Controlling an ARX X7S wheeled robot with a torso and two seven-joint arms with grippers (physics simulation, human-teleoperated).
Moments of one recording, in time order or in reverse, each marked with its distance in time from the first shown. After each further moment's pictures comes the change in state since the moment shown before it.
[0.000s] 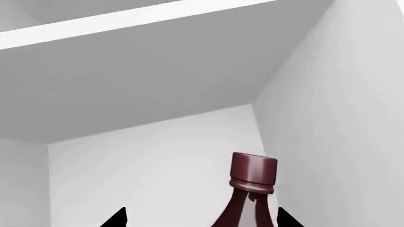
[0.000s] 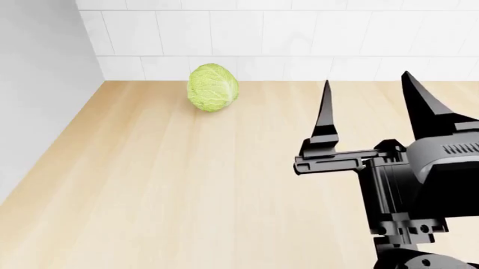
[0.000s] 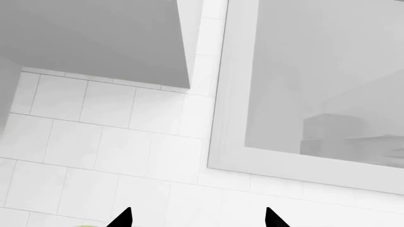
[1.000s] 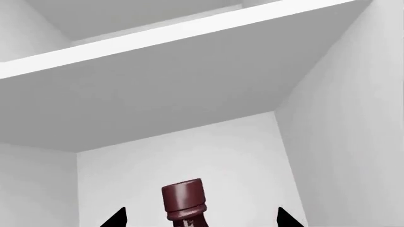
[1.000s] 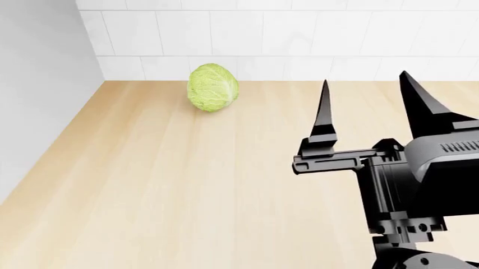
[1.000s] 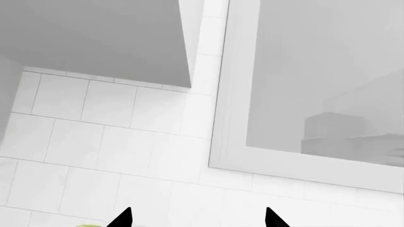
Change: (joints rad) left arm 0.000 0.000 -0.108 -0.024 0.173 0.025 0.015; right arm 0.011 -0.002 -0.008 0.003 0.010 0.002 0.004
